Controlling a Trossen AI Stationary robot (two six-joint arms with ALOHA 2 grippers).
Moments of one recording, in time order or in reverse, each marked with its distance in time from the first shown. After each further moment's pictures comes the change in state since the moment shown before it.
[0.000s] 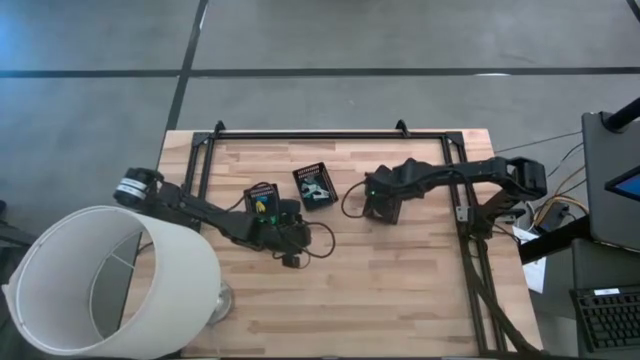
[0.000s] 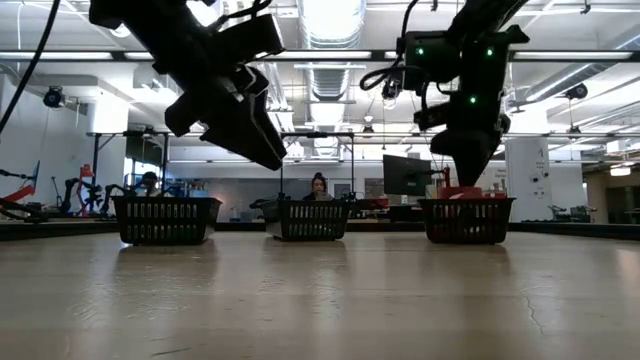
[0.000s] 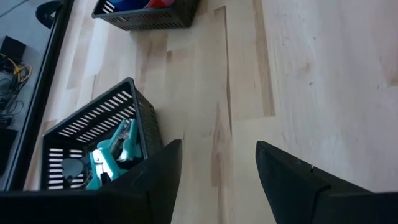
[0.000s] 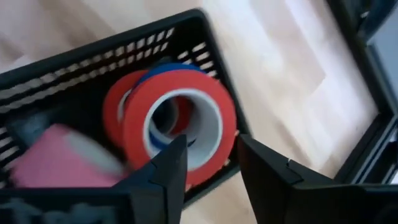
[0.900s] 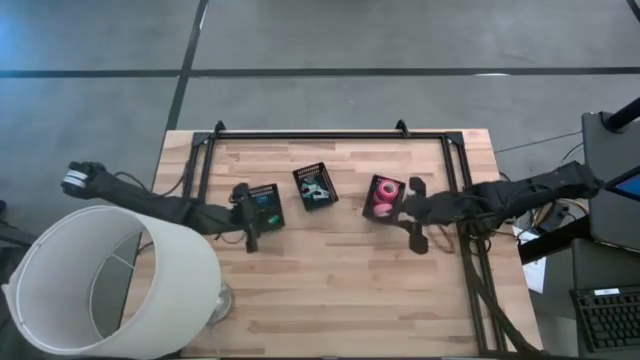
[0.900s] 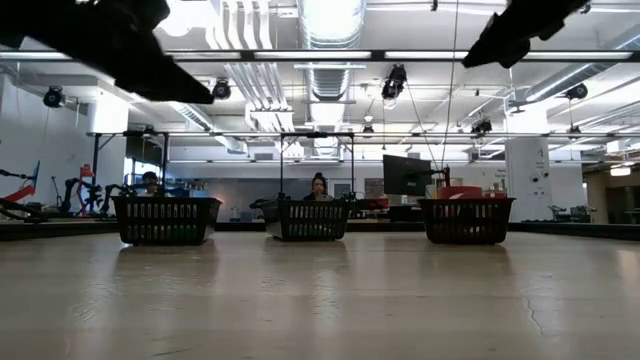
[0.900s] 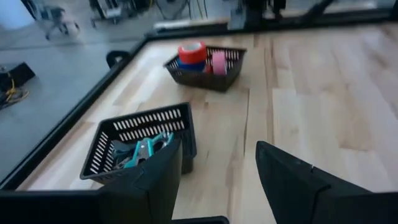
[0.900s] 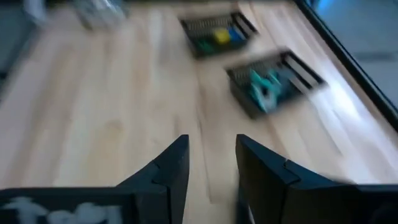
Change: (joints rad) left arm -0.013 -0.709 -0.512 0.280 -0.006 -0.111; right arm 0.408 -0.643 -0.236 0.447 -0.169 -0.309
